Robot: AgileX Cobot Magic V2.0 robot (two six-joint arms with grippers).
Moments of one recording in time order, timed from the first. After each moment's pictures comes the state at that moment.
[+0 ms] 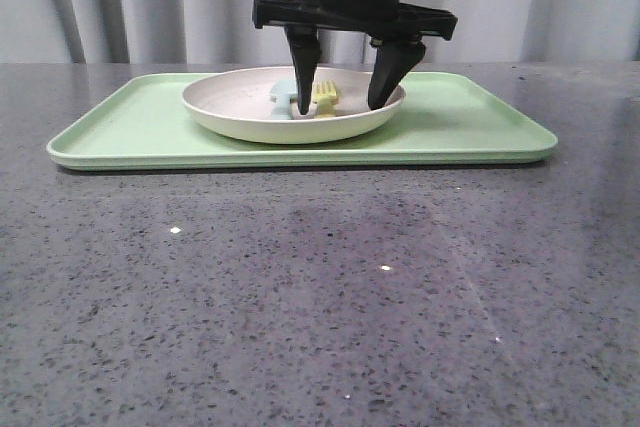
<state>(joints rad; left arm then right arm) -0.21 0.68 -0.84 0.00 0.83 -0.15 0.53 2.15 -2.05 0.05 1.18 0.33</state>
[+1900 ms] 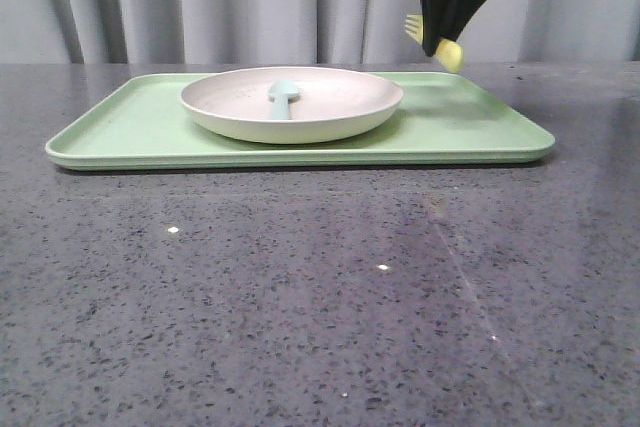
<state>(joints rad) -0.21 0.68 -0.84 0.00 0.82 -0.15 0.39 2.05 -2.03 -0.04 1.25 0.33</state>
